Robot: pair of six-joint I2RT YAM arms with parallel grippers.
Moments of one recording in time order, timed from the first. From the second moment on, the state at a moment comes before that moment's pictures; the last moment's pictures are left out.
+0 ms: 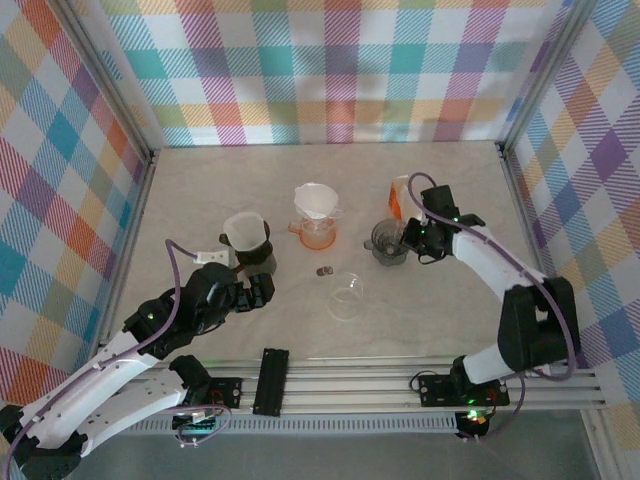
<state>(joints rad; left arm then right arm) -0.78 0.67 0.74 -0.81 -0.28 -0.79 0.25 1.43 0.99 -0.60 -0.13 0.62</state>
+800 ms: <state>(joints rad) -0.78 0.65 0.76 -0.82 -0.28 -0.79 0.62 1.26 1.18 -0.92 -0.25 0.55</state>
